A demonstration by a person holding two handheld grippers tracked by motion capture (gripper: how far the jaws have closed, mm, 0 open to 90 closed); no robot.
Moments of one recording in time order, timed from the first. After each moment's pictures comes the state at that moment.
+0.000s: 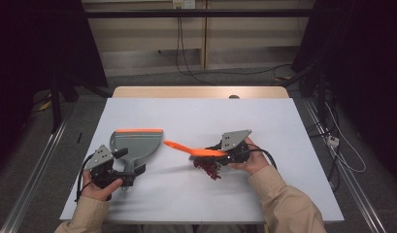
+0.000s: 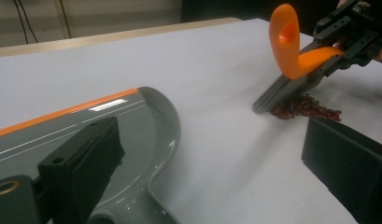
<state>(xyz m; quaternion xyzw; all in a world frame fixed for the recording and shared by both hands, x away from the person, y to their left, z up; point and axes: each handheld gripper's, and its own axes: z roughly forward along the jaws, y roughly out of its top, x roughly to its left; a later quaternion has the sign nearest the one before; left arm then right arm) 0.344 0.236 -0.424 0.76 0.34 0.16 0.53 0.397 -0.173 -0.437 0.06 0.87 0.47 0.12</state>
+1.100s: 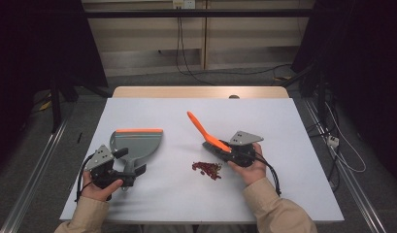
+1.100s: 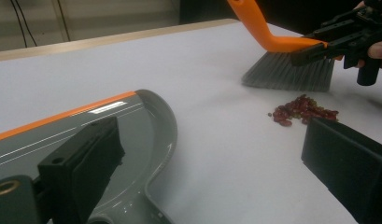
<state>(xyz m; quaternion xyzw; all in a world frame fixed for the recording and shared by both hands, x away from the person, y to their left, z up) 0.342 0.234 -0.422 0.76 0.33 0.16 0.54 0.371 -0.182 -0.443 0.34 0.79 0.47 0.22</state>
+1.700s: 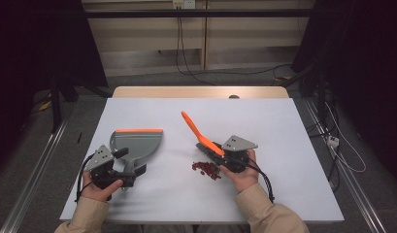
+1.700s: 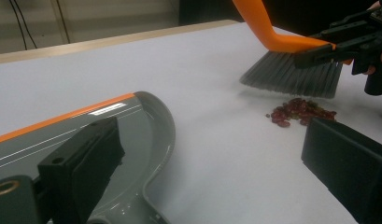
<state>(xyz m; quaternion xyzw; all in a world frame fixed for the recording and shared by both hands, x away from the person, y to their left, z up) 0.341 0.234 -0.420 0.76 0.33 0.16 0.54 0.356 -0.159 -0.436 0.34 0.77 0.49 0.23</state>
